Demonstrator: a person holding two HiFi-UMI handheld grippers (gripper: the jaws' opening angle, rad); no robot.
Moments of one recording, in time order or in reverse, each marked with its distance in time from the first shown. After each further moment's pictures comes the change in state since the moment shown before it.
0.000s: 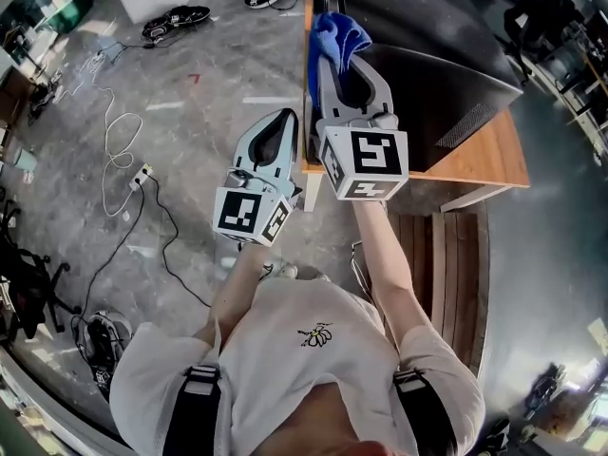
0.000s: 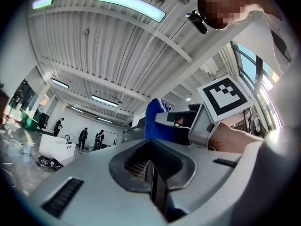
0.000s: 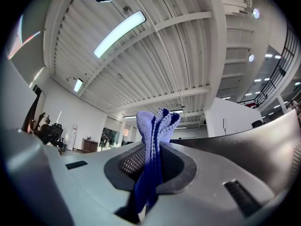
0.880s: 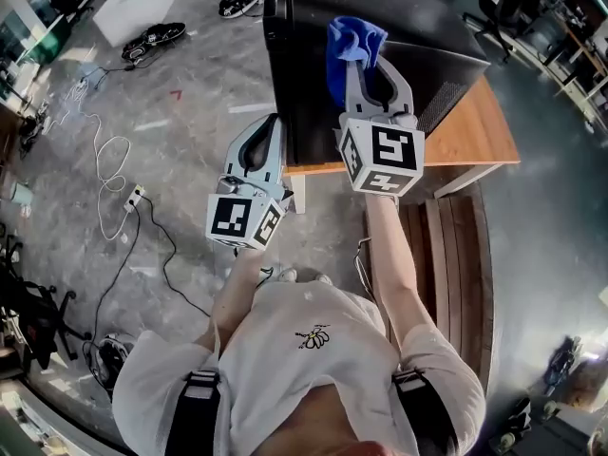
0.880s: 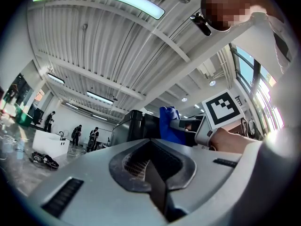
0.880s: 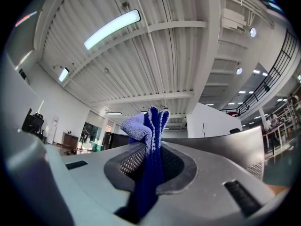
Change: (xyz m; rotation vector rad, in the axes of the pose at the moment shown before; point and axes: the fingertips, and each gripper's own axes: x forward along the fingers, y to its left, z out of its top) left arm 0.019 -0.034 -0.013 -0.022 0.015 -0.058; right arm -0.045 -0.102 -0.003 -0.052 0.011 -0.218
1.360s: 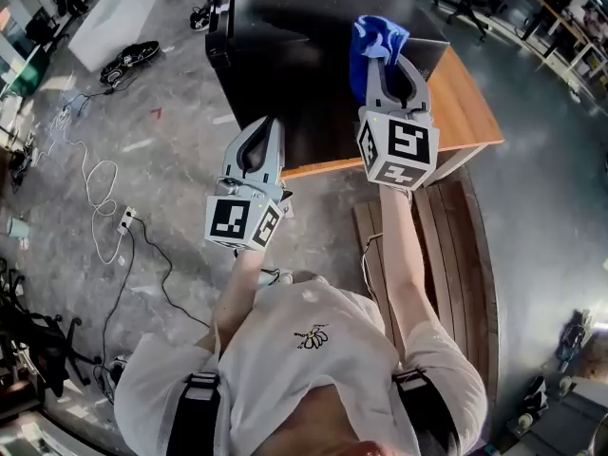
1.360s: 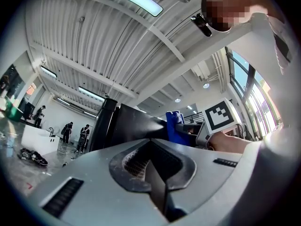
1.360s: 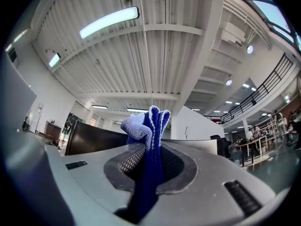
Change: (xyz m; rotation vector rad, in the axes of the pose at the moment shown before) left arm 0.045 -0.057 -0.014 -0.021 0.005 -0.095; right arm -0.029 -0.117 -0.003 -0.074 0.015 -0.182
